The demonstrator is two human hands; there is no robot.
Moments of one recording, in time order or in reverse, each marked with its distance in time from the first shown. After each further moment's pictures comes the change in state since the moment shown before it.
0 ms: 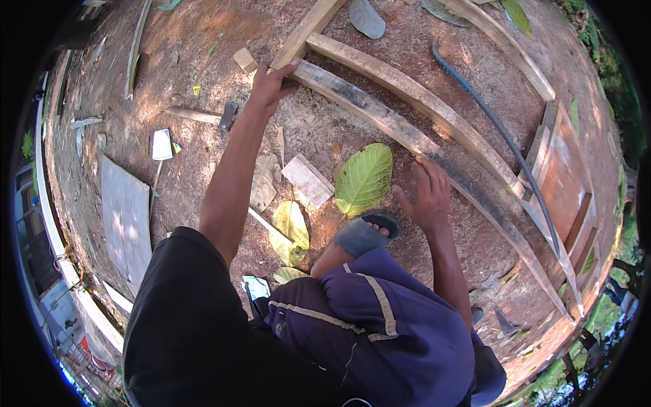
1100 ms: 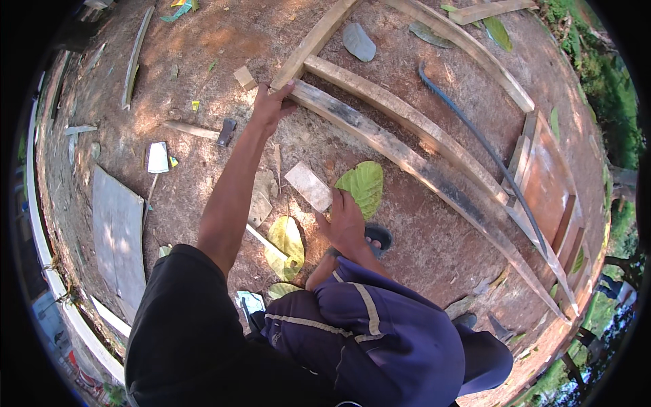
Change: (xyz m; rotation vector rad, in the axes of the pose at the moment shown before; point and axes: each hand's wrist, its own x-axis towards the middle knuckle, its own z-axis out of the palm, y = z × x) left_hand -0.003 -0.010 0.003 -0.119 0.012 0.027; right_hand 0.005 -0.141 0.076 0.363 -0.214 0.308
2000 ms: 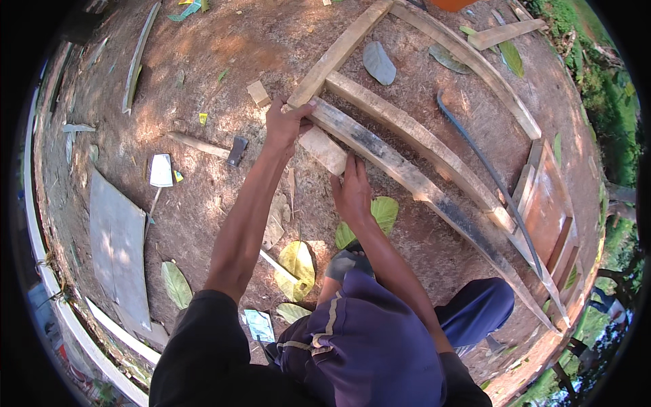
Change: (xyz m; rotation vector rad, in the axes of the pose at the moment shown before) left_hand -0.013 0.027 0.007 -0.069 0.124 0.005; right_hand 0.133 -0.007 0.013 0.106 0.056 0.109
